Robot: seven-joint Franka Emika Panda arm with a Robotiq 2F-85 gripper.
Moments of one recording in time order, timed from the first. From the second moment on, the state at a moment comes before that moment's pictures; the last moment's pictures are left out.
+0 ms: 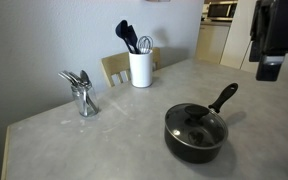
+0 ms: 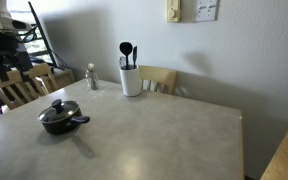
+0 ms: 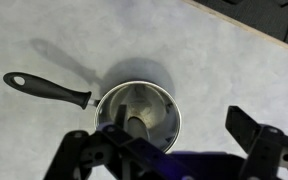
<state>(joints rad) 0.18 -0.15 0.20 -2.28 0.05 2.00 -0.05</state>
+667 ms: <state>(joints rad) 0.18 -0.14 0.20 -2.32 -0.07 2.18 -0.05</state>
